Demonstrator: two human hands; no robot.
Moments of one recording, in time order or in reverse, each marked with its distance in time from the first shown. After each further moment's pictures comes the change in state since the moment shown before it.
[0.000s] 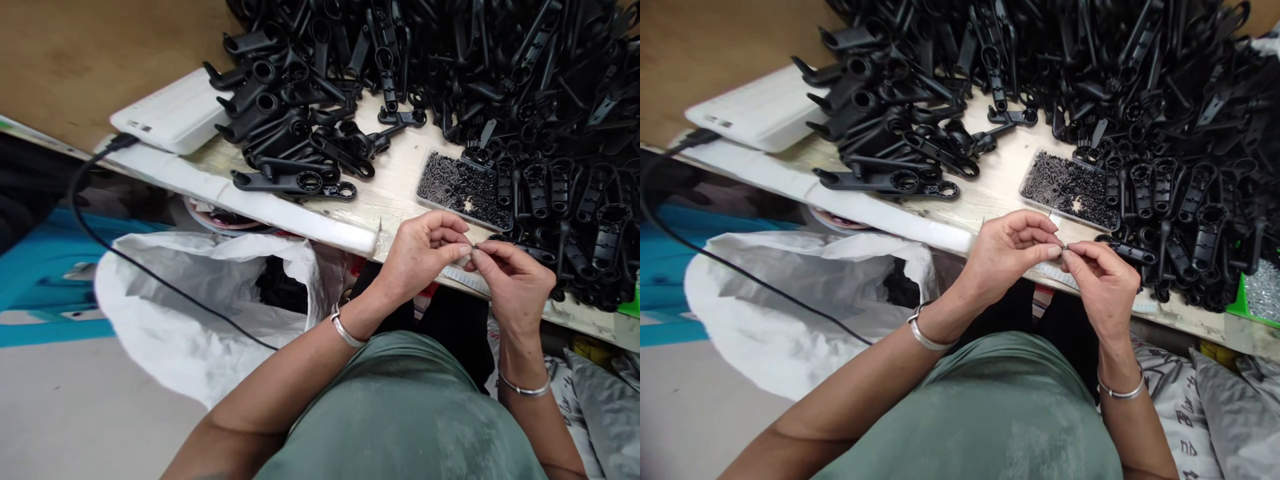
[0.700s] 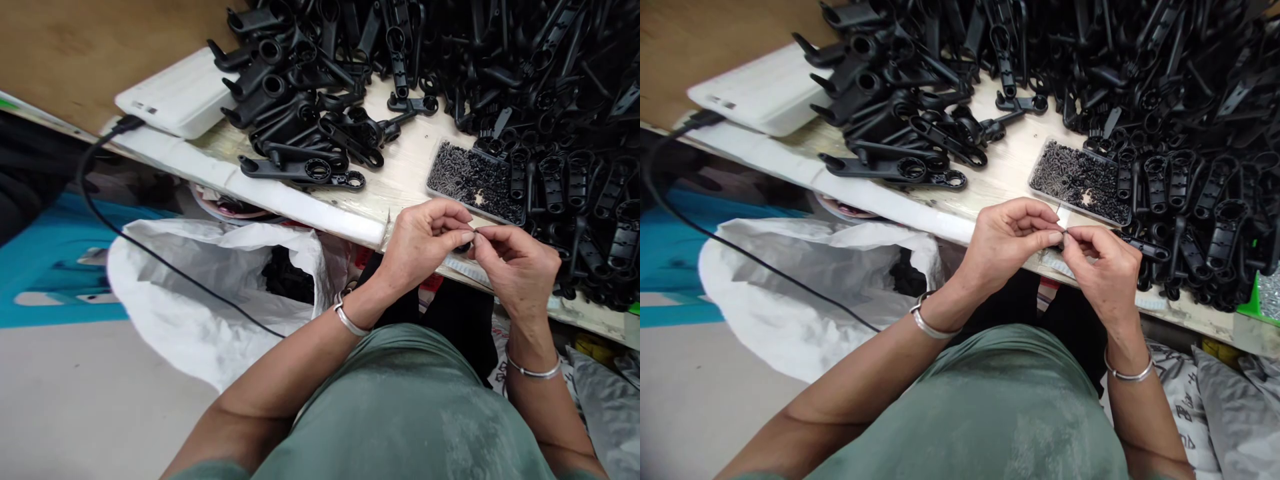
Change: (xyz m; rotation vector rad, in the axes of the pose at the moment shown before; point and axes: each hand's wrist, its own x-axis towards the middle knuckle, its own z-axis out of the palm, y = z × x) left_hand 0.003 0.001 -0.010 0.151 0.041 0.142; right_hand 0.014 -0.006 0.006 -0.351 -0.107 -0.197
